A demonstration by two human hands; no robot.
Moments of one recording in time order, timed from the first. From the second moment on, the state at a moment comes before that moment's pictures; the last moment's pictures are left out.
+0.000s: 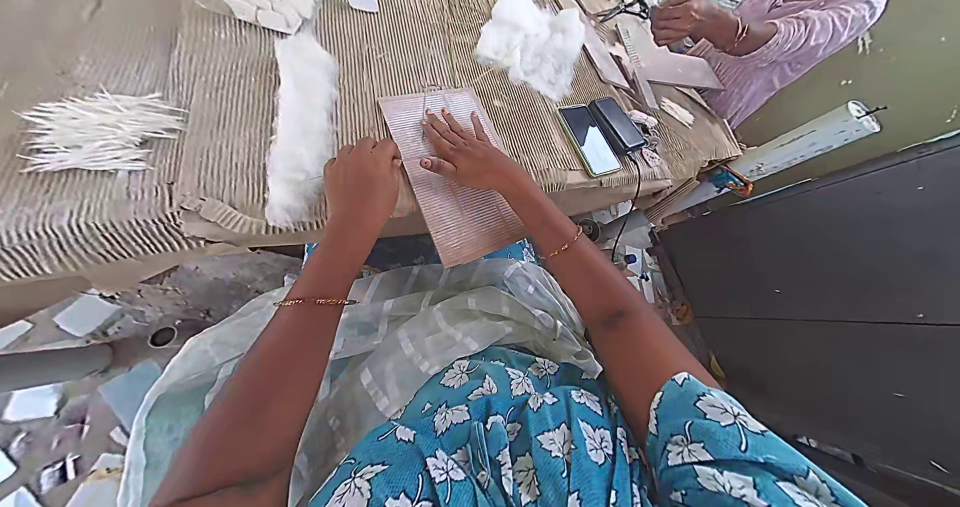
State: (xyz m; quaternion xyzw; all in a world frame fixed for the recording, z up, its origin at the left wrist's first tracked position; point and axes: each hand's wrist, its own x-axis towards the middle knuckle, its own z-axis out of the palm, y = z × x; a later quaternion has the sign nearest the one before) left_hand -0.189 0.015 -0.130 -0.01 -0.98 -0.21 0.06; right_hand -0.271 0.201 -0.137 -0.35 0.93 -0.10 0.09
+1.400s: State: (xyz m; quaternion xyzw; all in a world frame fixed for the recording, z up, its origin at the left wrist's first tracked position) left_hand -0.110 0.027 -0.133 -0.04 -0.95 -0.31 -0.01; right_hand -0.163 0.276 -0.112 -0.37 0.92 -0.08 0.13
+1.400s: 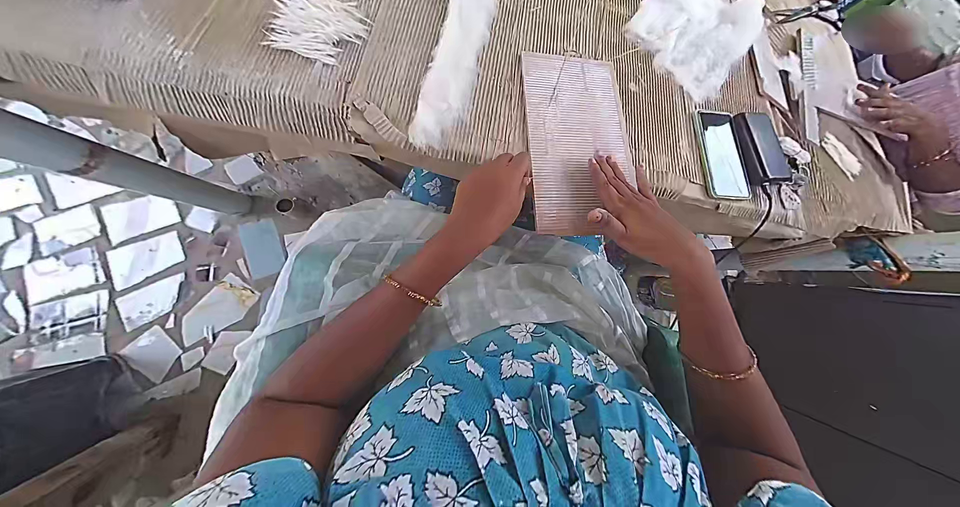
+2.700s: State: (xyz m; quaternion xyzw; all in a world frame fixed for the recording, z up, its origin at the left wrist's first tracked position) left_hand -0.106 0.008 -0.133 -0.04 -0.96 -0.26 -0.01; right_hand -0.175 0.289 -0.120 -0.34 0.93 -0.04 0.13
